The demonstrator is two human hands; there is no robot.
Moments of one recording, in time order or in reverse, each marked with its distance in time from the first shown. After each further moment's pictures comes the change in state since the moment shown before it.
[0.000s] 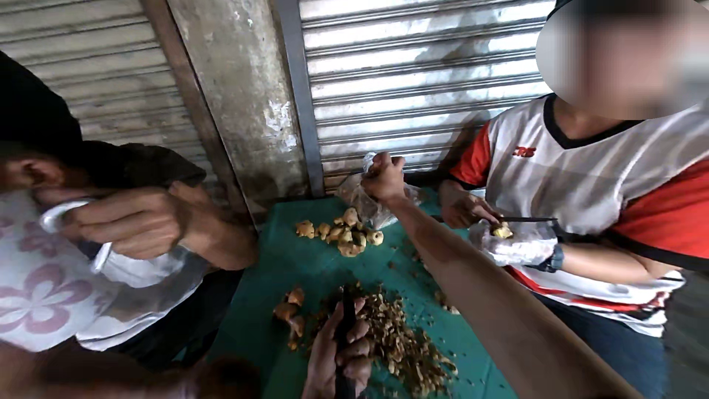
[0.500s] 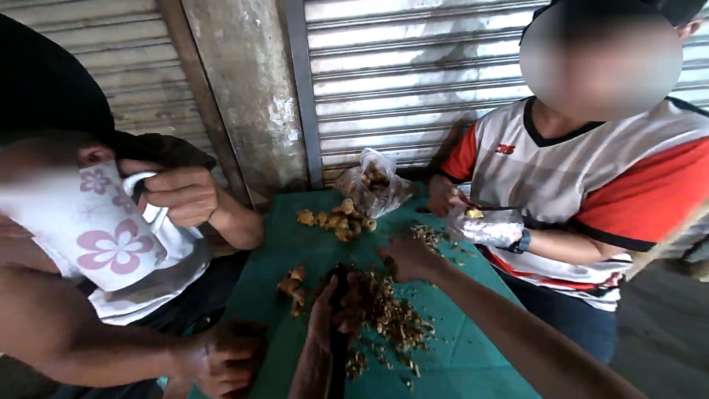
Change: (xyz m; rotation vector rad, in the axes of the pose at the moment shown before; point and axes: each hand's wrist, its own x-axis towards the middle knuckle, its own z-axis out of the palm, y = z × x) left_hand 0.001 0.004 0.000 0.085 -0.079 0.007; right_hand -0.163 0.047 -0.058 -0.735 -0.900 -0.185
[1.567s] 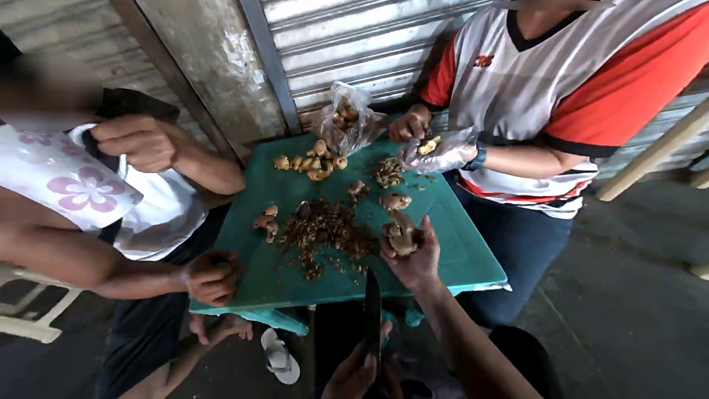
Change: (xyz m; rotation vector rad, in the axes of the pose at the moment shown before) left_hand -0.148 -0.186 0.062 0.574 0.168 -0.091; right_hand -0.116 0.000 0.140 2.463 0.449 -0.331
